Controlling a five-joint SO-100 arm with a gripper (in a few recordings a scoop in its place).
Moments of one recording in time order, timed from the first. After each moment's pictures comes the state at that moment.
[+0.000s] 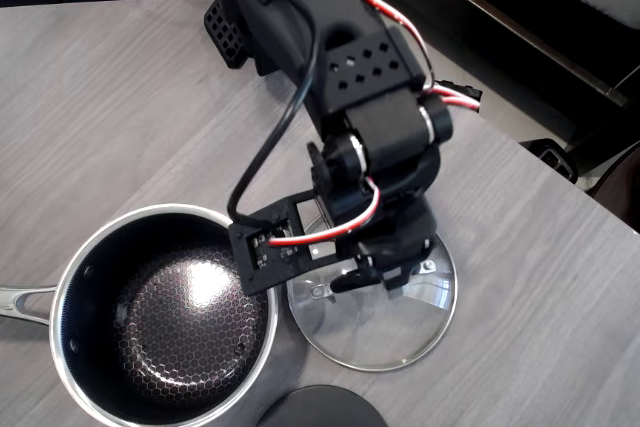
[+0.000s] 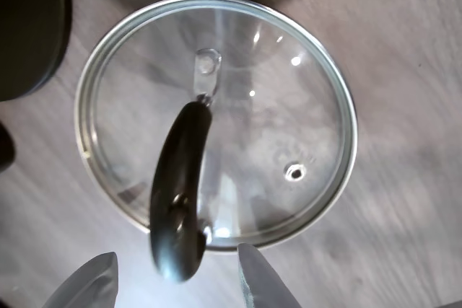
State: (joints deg) arm -23.9 79.5 72.7 83.5 12.1
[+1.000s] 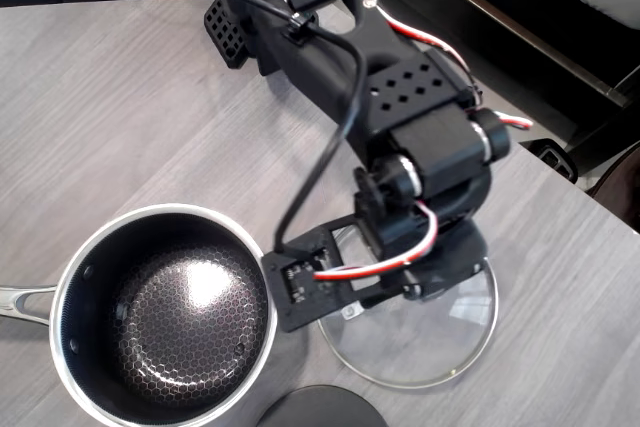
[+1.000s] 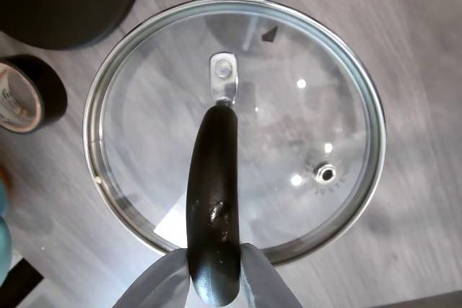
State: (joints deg) arm -27.9 65.7 42.3 94.9 12.3
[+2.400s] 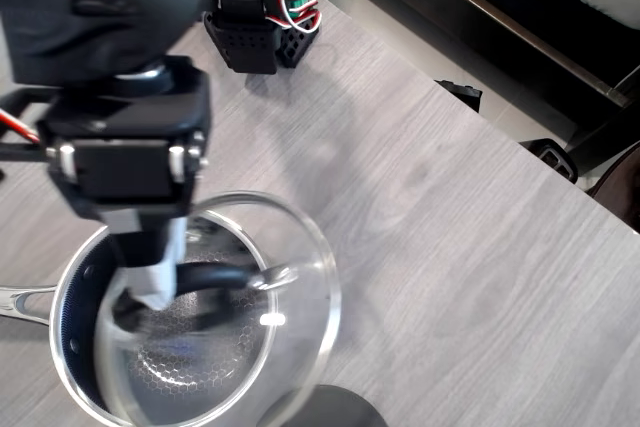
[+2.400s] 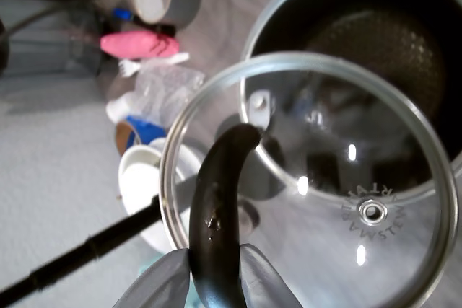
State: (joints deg) arm 6.2 84.7 26.5 102.5 -1.3
